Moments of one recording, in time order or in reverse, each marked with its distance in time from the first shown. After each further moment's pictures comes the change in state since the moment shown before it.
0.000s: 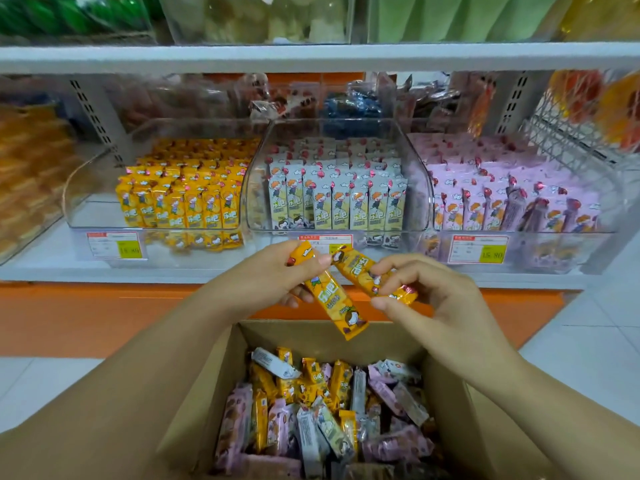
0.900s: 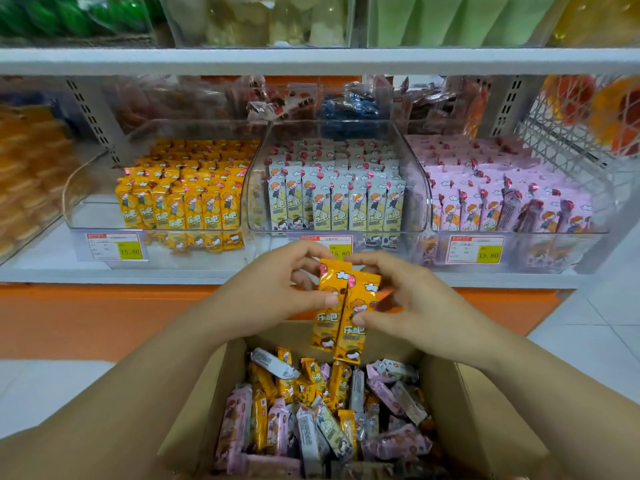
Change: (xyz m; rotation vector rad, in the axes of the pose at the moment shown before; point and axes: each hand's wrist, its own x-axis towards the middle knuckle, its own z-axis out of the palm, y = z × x) left_hand -0.014 0.000 0.004 0.129 0.000 0.219; right_hand 0.021 -0.006 0.003 -0.128 -0.358 0.254
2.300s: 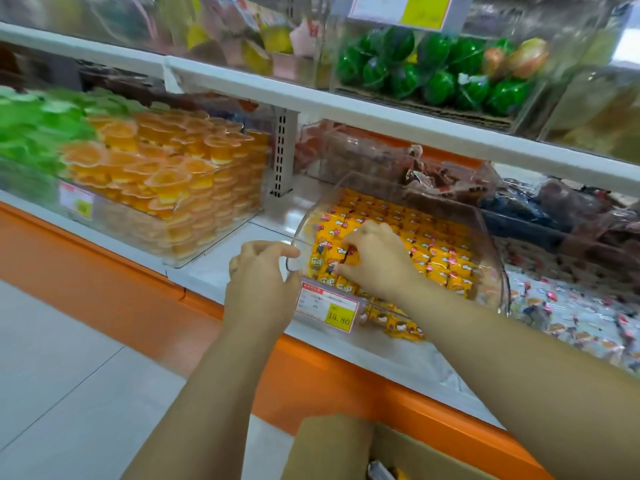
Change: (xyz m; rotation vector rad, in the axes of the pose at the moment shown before) left_hand -0.055 -0.141 -0.206 0.268 0.938 -0.406; right_hand 0.312 -0.116 0.181 -0.894 0.062 -0.209
